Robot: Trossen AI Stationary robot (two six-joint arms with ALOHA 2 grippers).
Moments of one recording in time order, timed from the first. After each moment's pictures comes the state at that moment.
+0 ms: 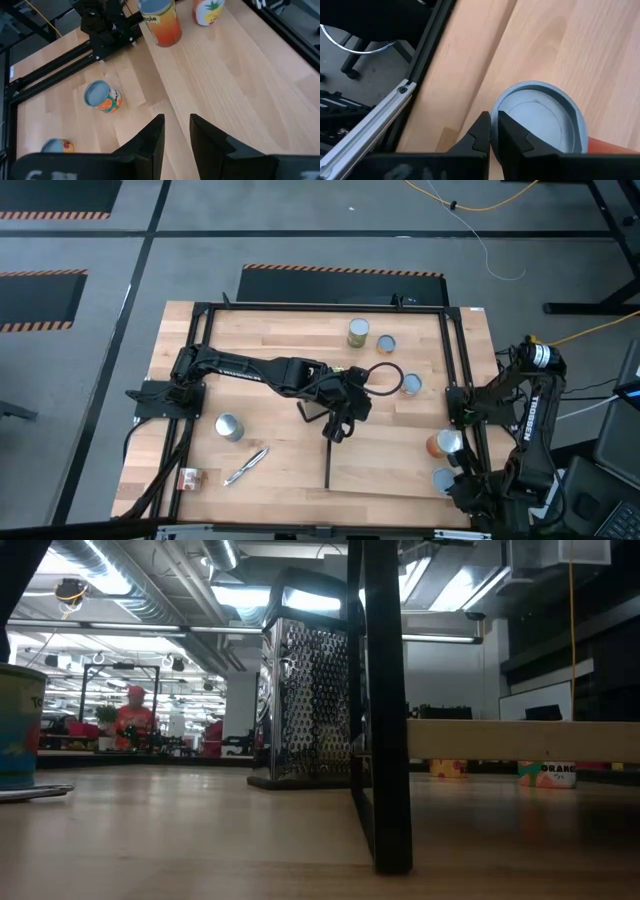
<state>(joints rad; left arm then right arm) -0.15 2.01 2.02 -0.72 -0.04 0.34 1.33 1.48 1.13 -1.01 0.38 0.93</state>
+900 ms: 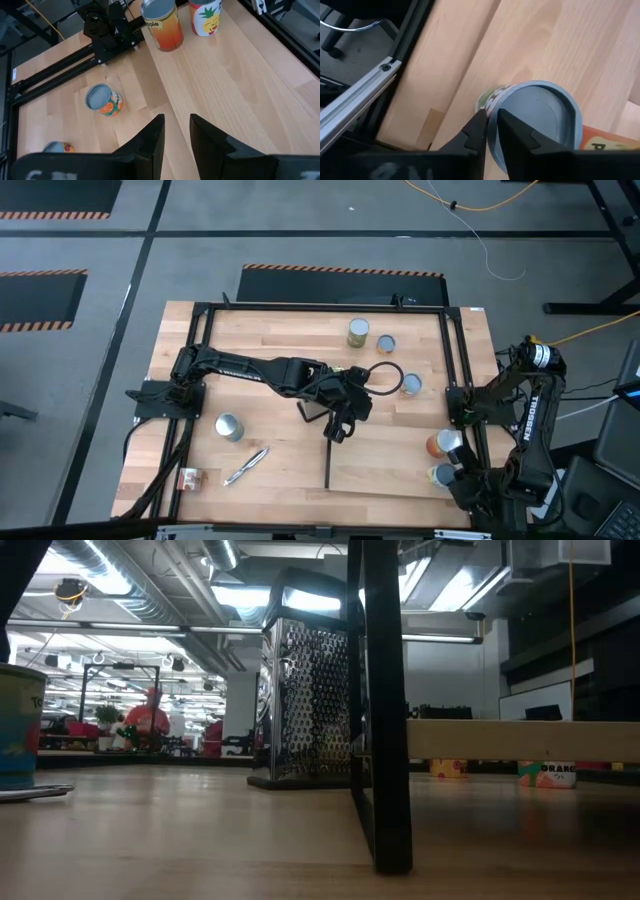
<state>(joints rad) -0.15 2.01 2.02 -0.70 -0.04 0.34 1.33 1.48 1.13 -1.08 0.34 0.89</state>
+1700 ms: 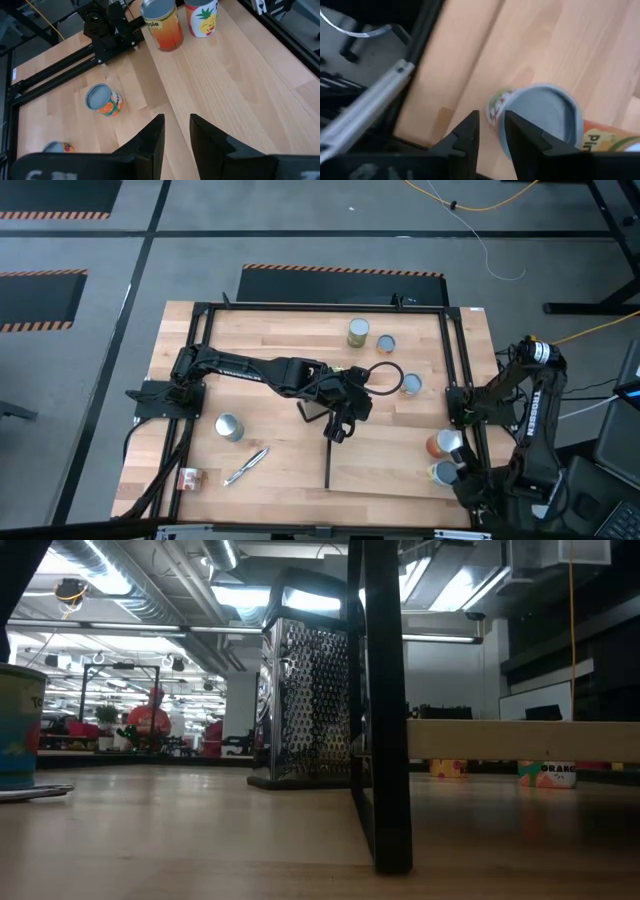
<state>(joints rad) -0.15 2.01 2.02 -0.70 -0.04 0.34 1.33 1.45 1.18 -1.12 0.30 0.92</state>
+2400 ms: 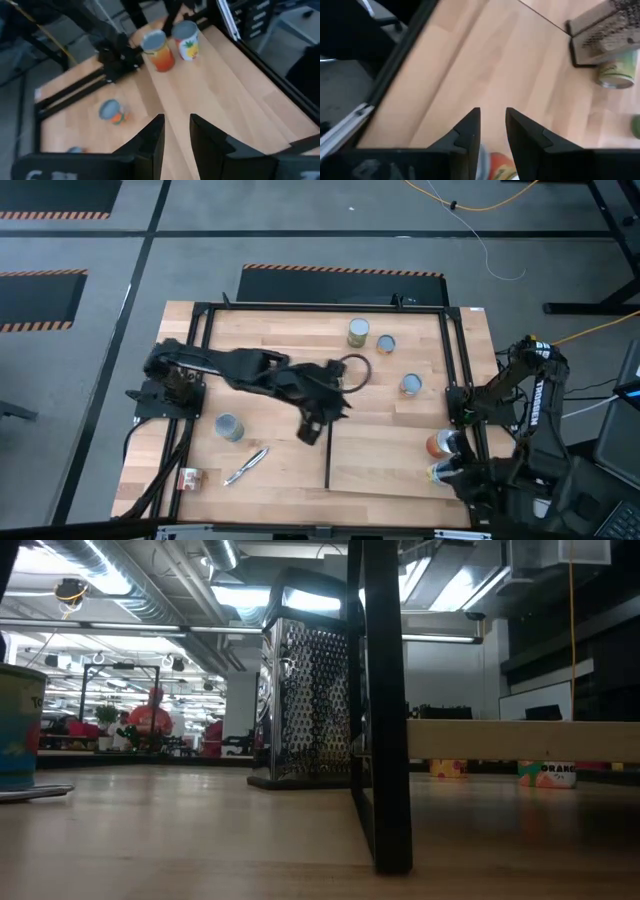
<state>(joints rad) -0.23 1.80 2.02 -0.82 -0.11 0.32 1.23 1.45 1.38 -1.29 0.55 0.72</state>
